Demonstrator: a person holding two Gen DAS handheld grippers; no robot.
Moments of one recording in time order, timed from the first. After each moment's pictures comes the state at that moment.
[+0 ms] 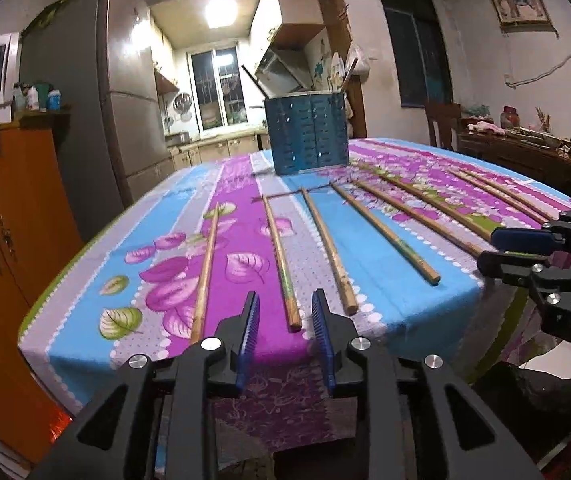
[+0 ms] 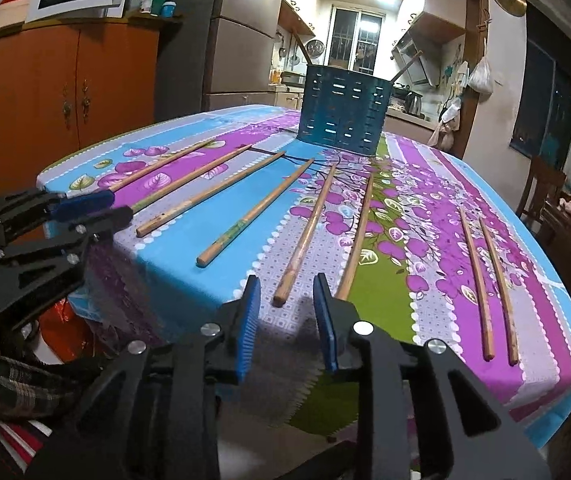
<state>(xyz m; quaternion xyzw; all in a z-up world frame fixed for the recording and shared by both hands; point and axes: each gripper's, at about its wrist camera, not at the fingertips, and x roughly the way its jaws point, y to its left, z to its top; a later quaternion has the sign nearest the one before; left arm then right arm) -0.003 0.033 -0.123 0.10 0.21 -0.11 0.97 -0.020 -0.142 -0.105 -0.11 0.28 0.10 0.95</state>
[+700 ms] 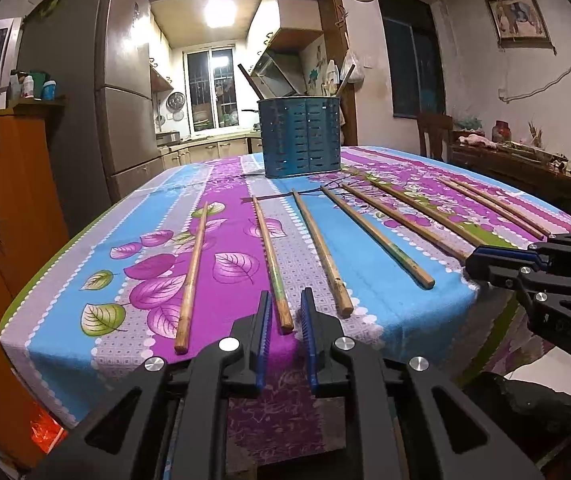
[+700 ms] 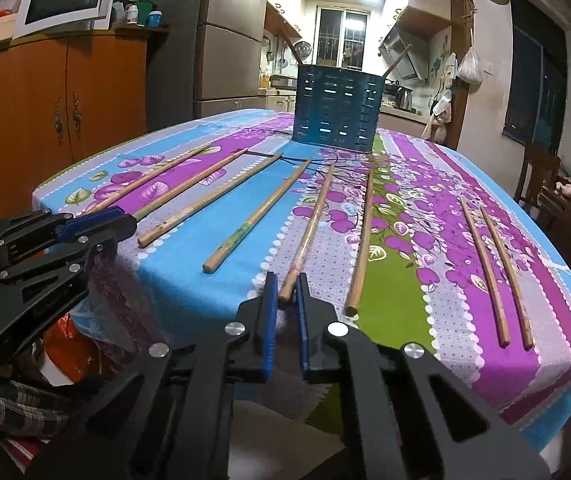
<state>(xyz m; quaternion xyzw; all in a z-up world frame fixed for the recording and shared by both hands) -0.001 0.037 -0.127 0.08 0.20 -0.14 0.97 -0.018 -0.137 -0.109 -0.08 0.27 0.09 0.95</state>
